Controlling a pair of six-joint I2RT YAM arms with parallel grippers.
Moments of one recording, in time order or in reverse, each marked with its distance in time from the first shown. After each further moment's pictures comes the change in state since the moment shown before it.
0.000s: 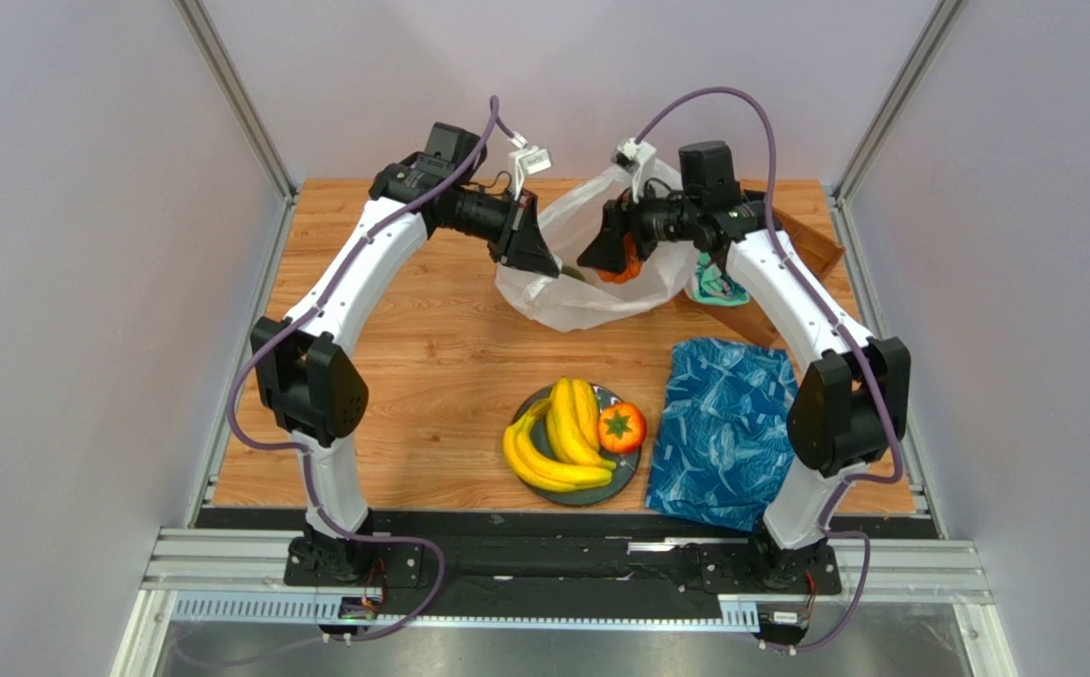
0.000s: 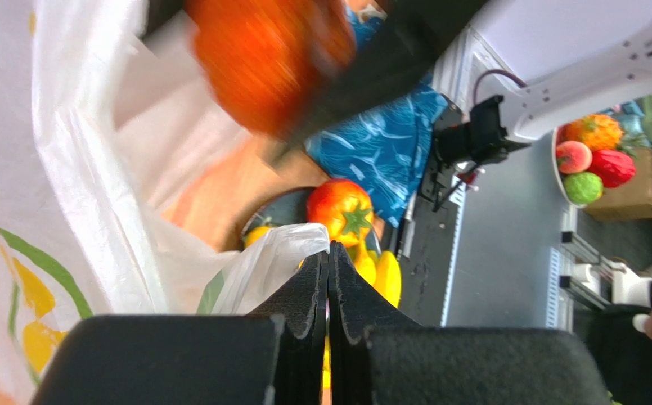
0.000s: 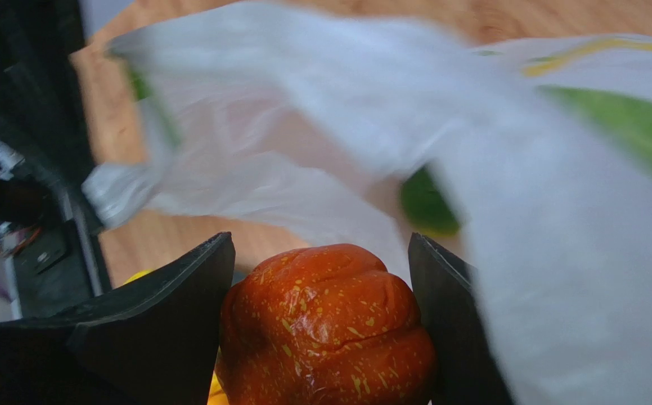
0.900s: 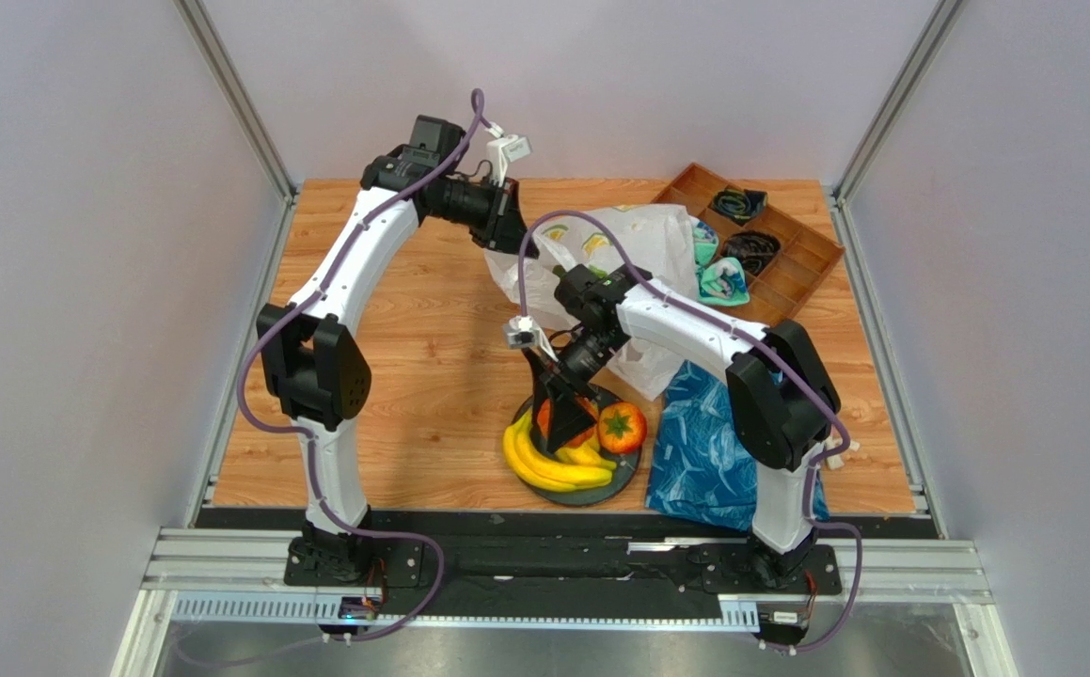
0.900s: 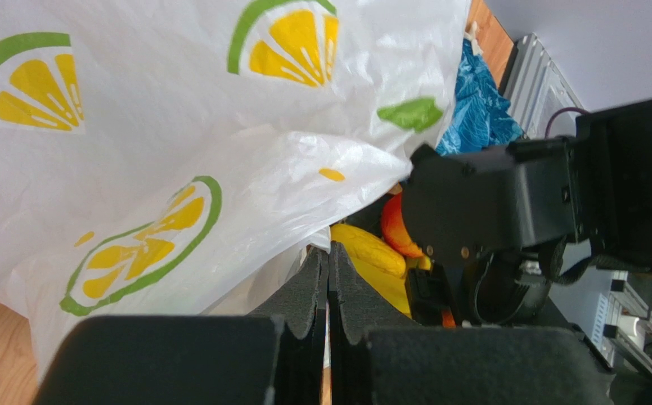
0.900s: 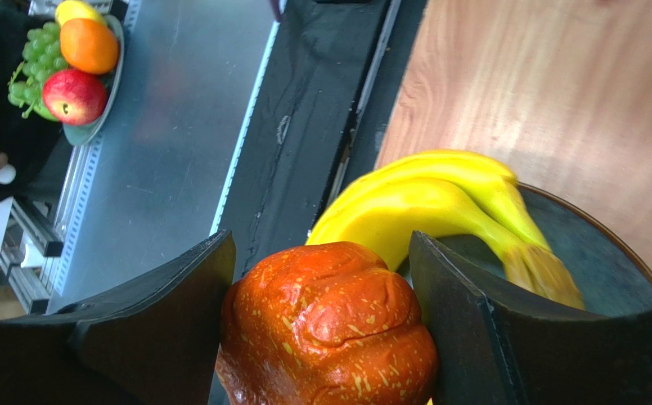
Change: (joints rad) left arm 0.092 0.086 0.070 0.023 -0.117 -0.010; right arm 0.386 0.127 -0.151 -0.661 -0.383 -0.739
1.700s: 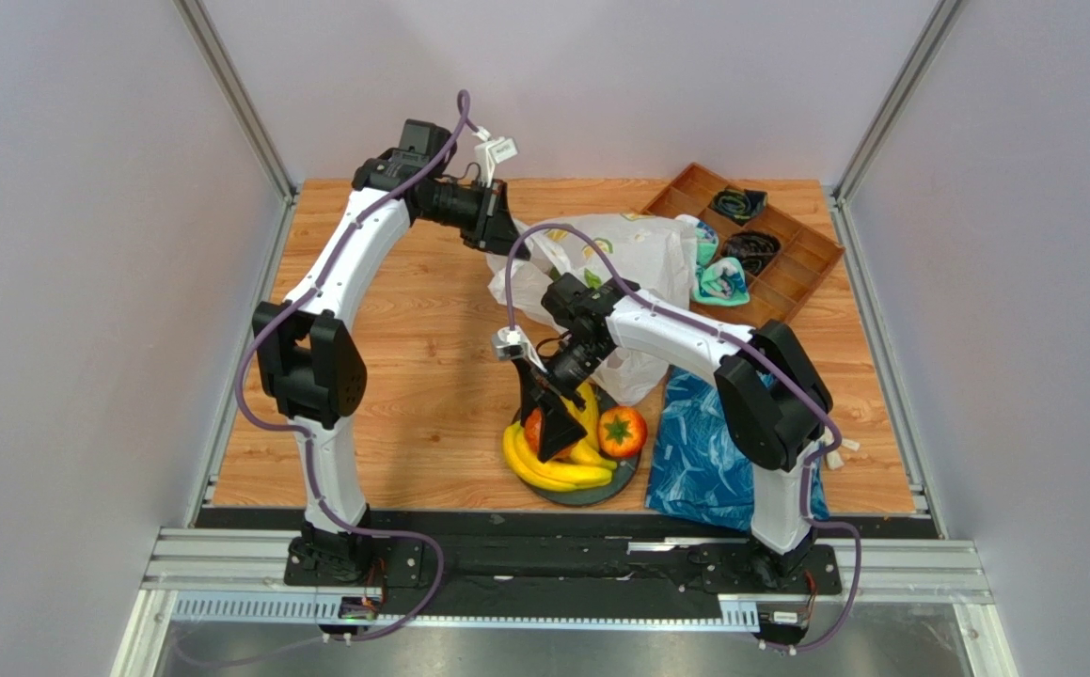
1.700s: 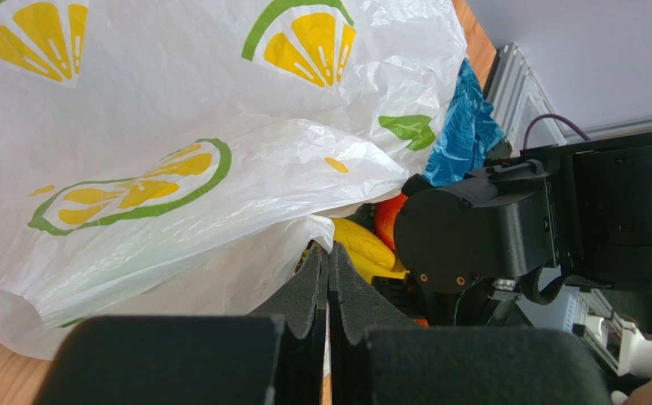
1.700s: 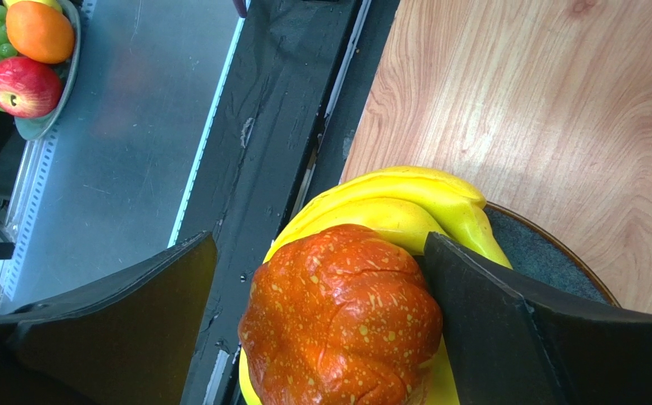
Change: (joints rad) left arm 0.040 0.000 -0.036 0.001 0.050 -0.019; right arm 0.057 0.020 -0.041 0.145 0.035 0.037
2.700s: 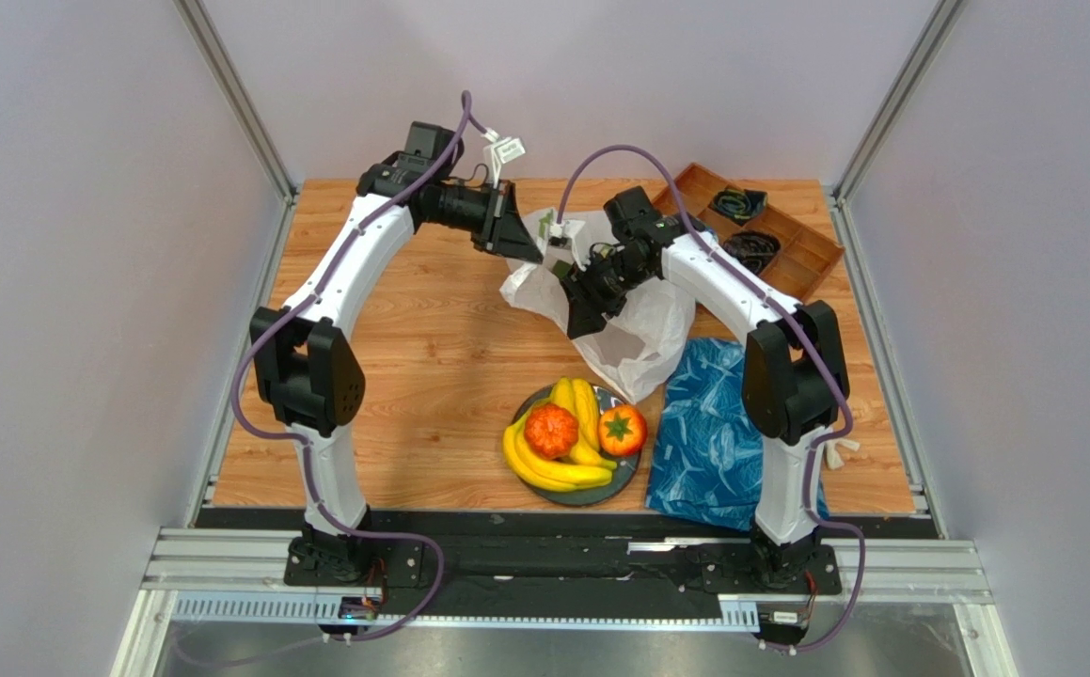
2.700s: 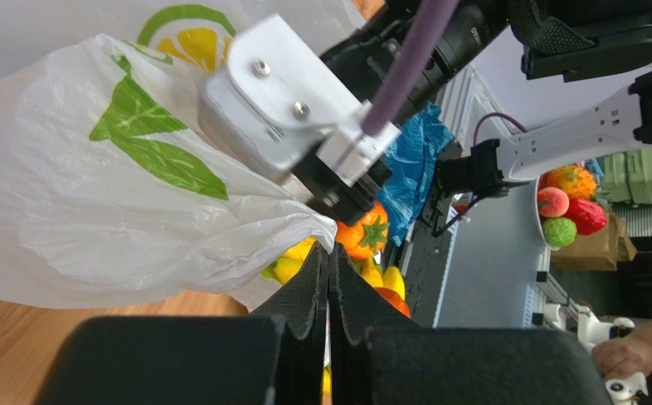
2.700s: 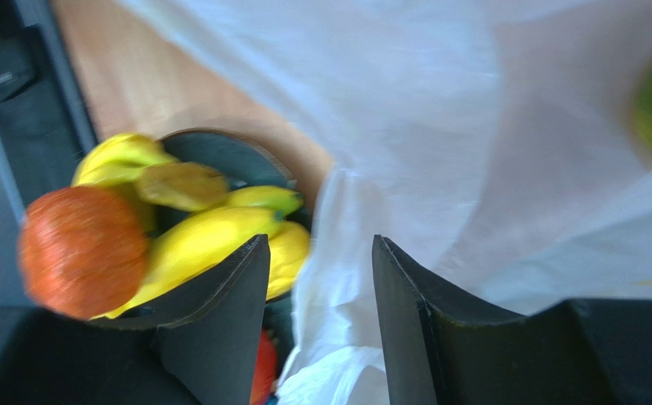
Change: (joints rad) left arm -0.031 -0.043 -0.047 0.063 0.079 -0.080; right arm -0.290 0.047 0.253 0.089 0.414 0.373
